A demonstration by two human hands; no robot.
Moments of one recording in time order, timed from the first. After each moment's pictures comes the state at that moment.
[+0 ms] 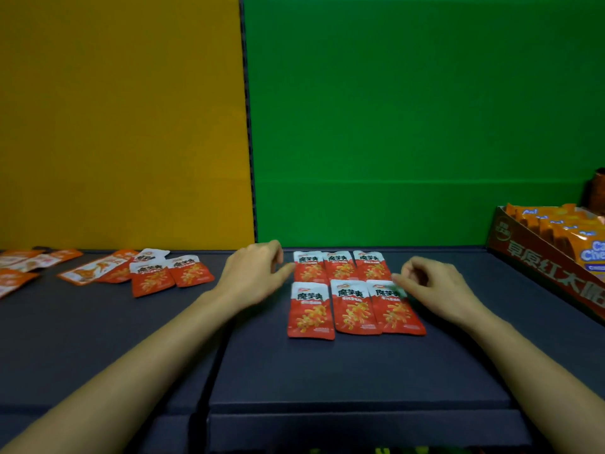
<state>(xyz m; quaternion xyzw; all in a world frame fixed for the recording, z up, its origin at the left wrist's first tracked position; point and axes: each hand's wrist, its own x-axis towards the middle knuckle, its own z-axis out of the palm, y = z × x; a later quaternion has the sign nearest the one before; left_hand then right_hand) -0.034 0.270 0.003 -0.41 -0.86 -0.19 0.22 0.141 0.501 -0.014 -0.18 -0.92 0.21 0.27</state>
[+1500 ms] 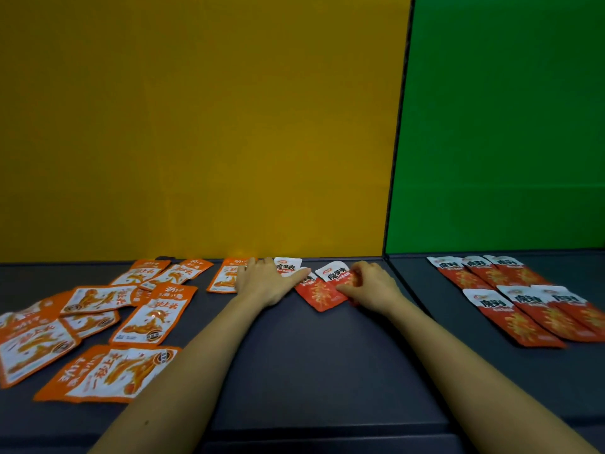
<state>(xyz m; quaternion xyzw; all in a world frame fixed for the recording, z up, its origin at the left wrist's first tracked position) -0.222 0.071 -0.019 -0.25 -0.96 -0.15 0.06 -0.102 0.221 -0.021 -0.28 -0.93 0.21 0.13</state>
